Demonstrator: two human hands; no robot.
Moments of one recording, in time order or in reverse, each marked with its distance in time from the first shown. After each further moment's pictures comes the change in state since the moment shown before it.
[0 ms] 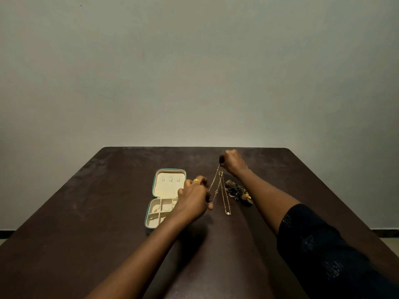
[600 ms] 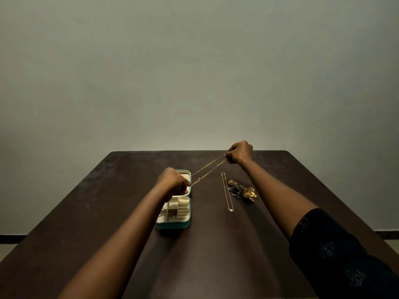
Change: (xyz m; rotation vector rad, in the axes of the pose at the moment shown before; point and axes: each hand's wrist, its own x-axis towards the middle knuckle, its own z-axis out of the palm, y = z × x) left_hand 0.003 -0.045 -0.055 -0.773 0.034 -0.479; right_hand -0.013 -0.019 -0.043 0.562 0.188 0.353
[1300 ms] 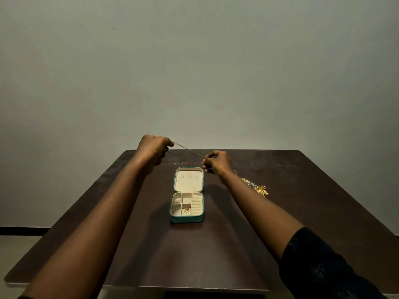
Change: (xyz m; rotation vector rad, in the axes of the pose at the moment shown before) left_hand -0.039 0.036 -0.086 -0.226 0.212 0.217; right_hand -0.075 -0.043 0.075 0.430 -0.239 0.062
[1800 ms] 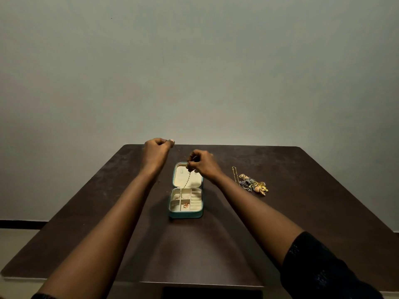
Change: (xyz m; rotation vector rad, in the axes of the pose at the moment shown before) left_hand 0.009 -0.041 0.020 0.046 0.181 0.234; right_hand -0.022 -0.003 0.022 -0.312 -0.244 -0.319
